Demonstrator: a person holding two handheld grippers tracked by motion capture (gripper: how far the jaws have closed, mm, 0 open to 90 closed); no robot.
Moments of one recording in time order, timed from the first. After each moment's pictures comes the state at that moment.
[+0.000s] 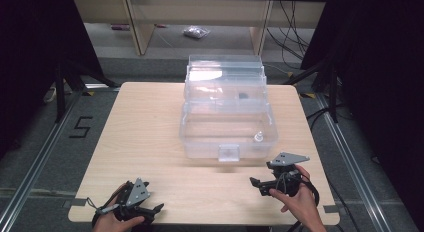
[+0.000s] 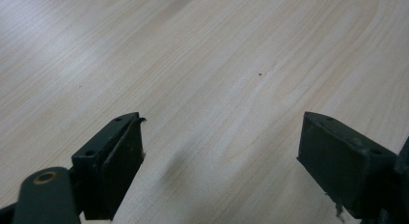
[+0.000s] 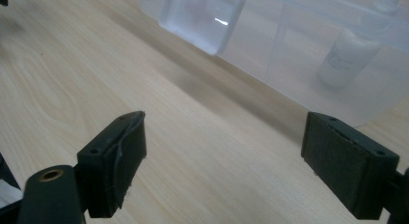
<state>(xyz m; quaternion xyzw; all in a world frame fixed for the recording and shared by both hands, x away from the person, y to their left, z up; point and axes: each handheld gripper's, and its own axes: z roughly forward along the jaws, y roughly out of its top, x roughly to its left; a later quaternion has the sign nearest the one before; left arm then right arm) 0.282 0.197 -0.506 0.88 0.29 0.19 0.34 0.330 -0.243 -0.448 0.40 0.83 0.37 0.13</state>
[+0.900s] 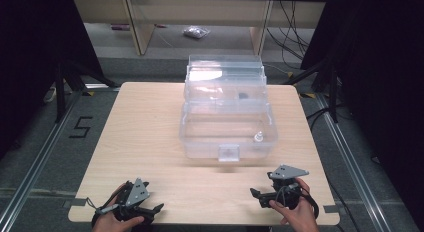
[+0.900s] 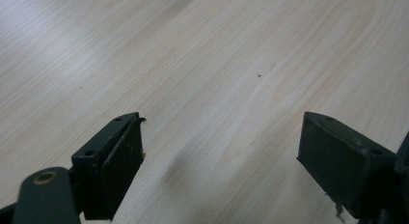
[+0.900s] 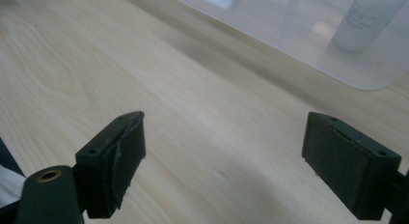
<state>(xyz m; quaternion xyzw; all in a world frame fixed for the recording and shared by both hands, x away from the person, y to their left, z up) 0.281 0.197 -0.506 0.87 0.29 0.19 0.35 0.308 -0.246 -0.473 0.39 0.83 0.37 0.14</state>
